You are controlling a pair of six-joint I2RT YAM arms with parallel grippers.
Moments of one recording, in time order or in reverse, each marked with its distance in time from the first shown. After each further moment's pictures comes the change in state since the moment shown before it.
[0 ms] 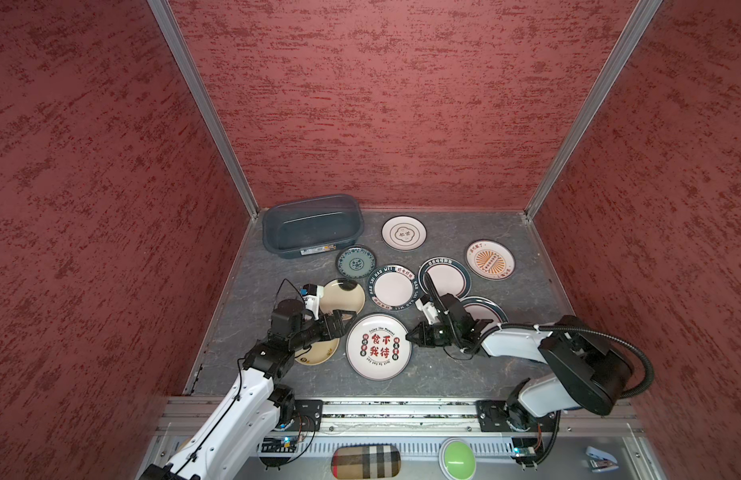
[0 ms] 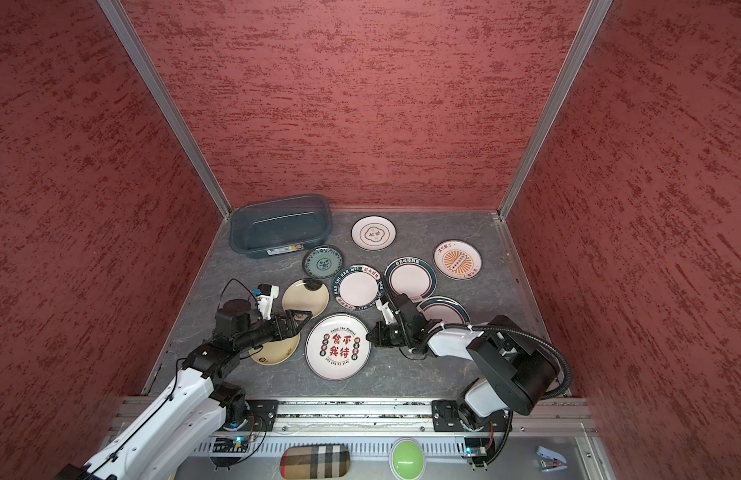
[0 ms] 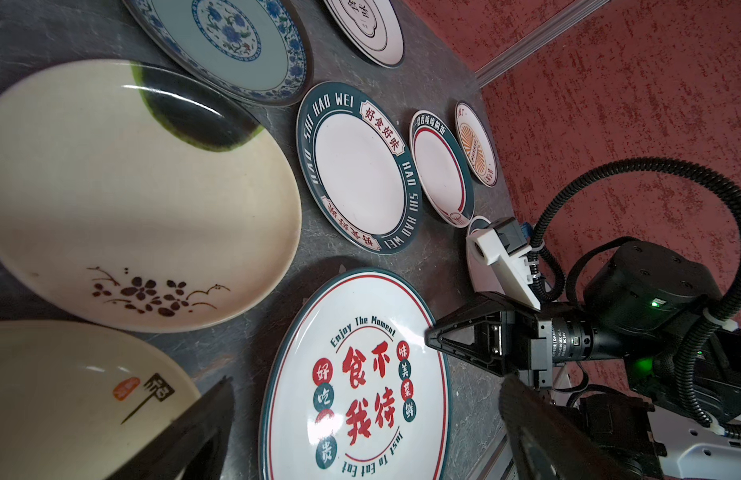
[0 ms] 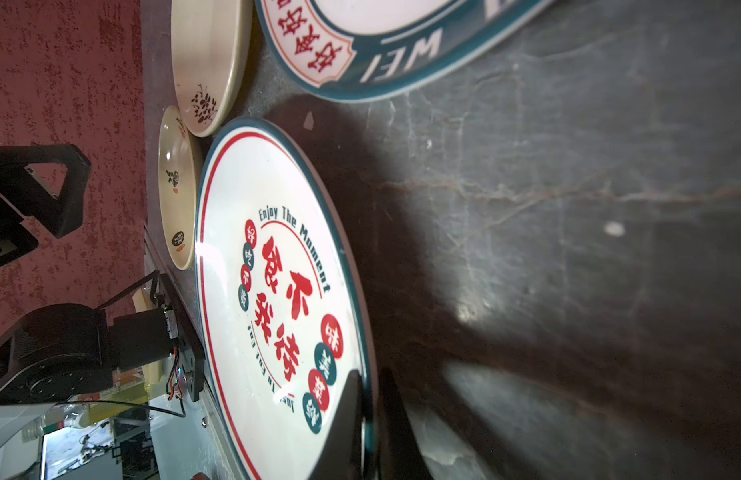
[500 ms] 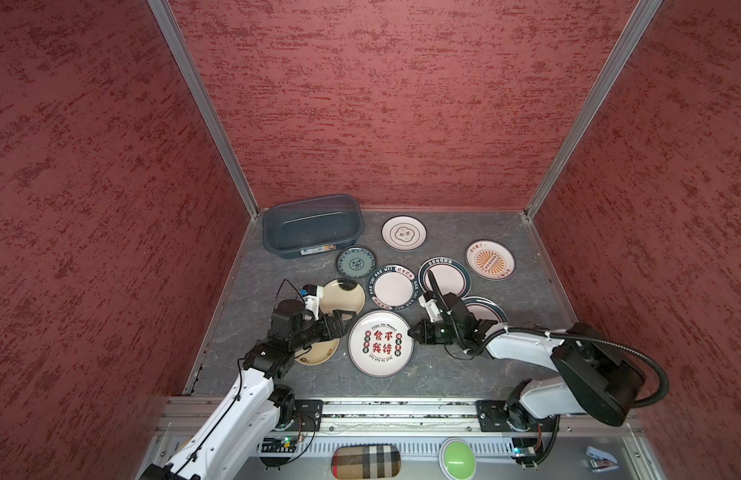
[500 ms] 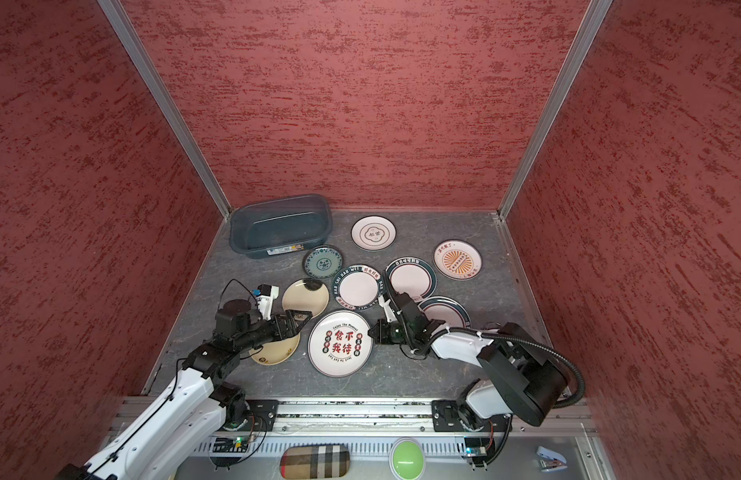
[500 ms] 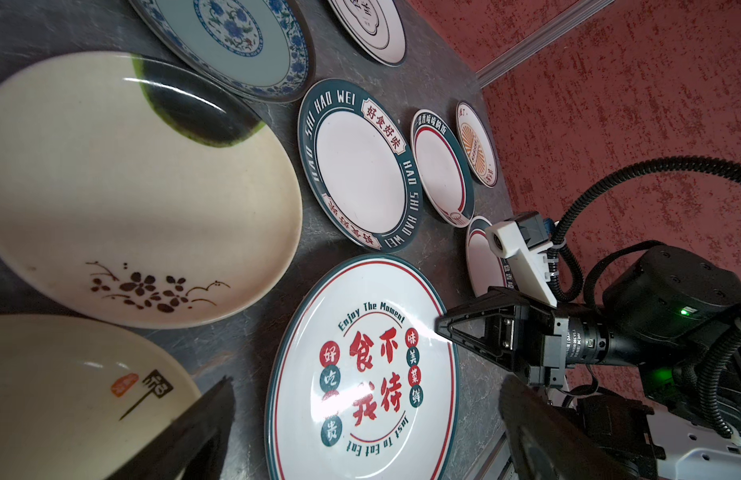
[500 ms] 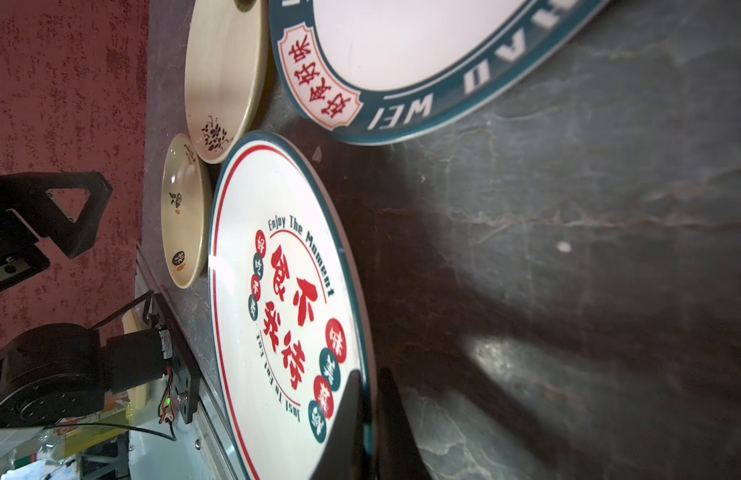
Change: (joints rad) left arm 0.000 0.000 -0.001 0.000 0.002 -0.015; right arm 0.001 -0.073 0.000 -0.038 0.089 0.004
